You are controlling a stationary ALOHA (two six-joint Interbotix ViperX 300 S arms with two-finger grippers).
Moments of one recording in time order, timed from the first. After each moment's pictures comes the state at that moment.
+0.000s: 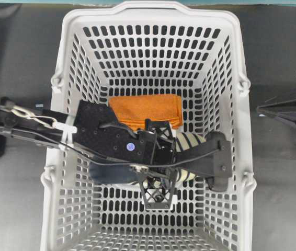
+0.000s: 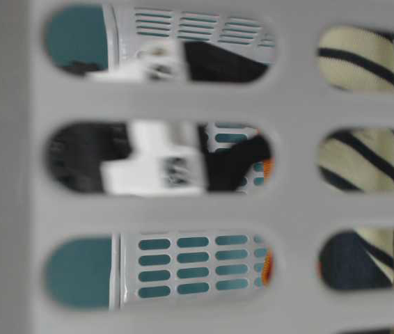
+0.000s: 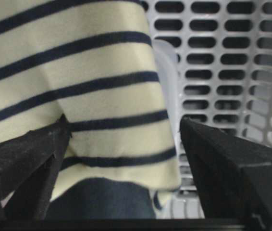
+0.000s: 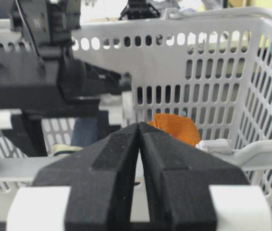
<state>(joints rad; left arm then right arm) -0.18 0.36 -0.18 0.04 1.11 -0.20 0.00 -0.97 1.23 0.02 -0.19 0.02</state>
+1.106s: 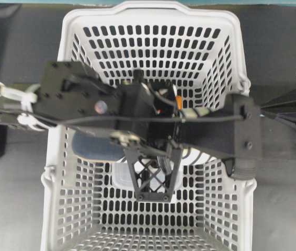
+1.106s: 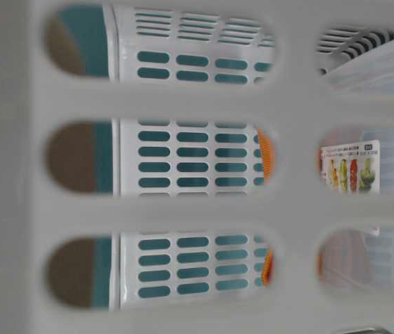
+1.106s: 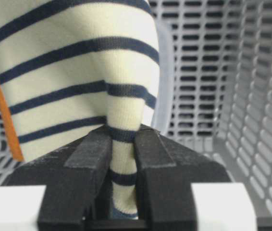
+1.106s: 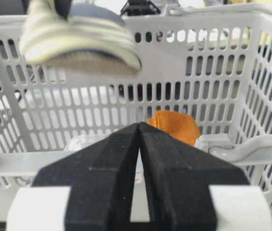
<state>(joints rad) -0.18 0.40 -0.89 0.05 1.75 -0.15 0.00 -0.97 1.24 0.02 -0.20 0.02</state>
